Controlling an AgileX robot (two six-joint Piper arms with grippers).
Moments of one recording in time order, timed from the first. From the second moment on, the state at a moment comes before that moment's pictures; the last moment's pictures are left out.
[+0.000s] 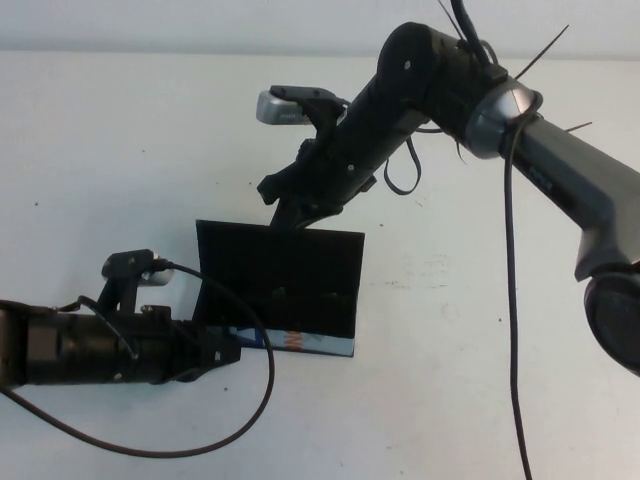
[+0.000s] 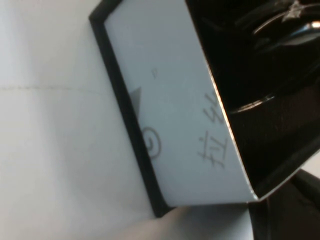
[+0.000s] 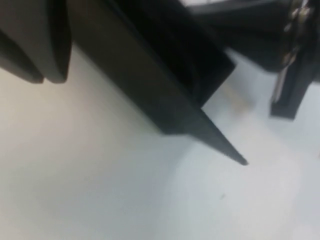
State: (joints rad) right arm 0.51 2.37 -2.26 0.59 1.23 -0.26; left arm -0.17 1.83 -0.63 -1.73 0.75 1.74
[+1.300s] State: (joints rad) right arm 0.63 2.19 -1.83 0.53 1.22 -0.28; left arm -0.17 1.10 -0.43 -1.44 0.44 1.33
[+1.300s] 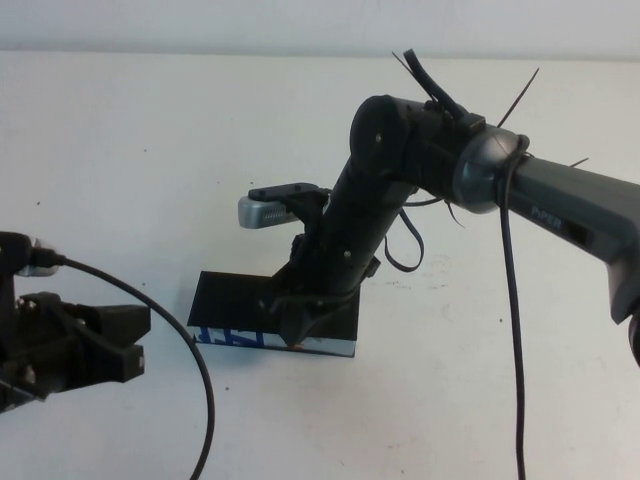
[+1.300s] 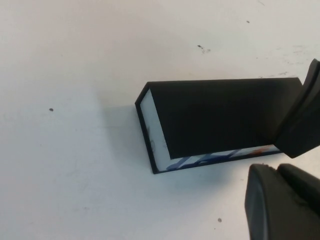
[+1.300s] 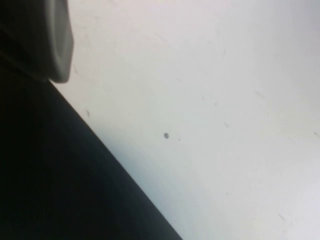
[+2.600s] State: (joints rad) right arm 0.63 1.05 -0.83 0.40 0.55 -0.21; left arm -0.17 0.07 0.03 -1.48 -0.16 1.37
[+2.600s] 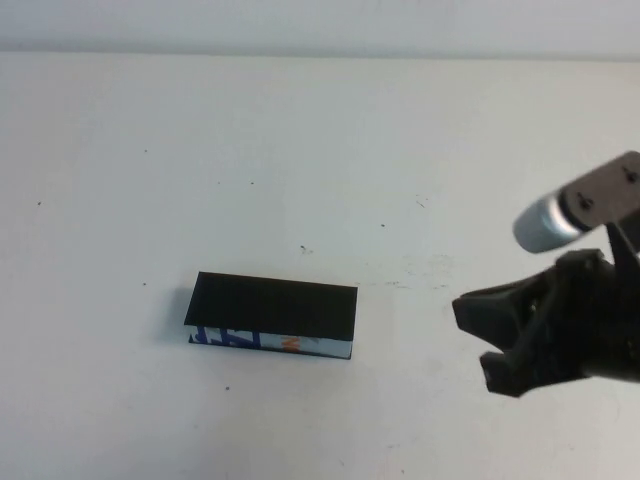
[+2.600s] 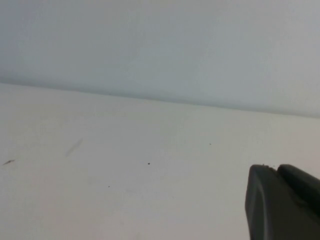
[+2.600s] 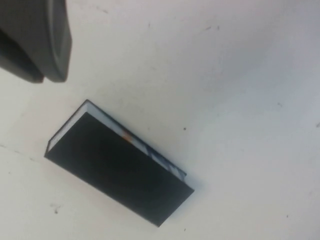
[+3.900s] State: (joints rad) right arm 0.29 0.57 -0.19 0.42 -0.04 -0.23; left arm -0.17 0.07 0.03 -1.53 -0.20 1.37
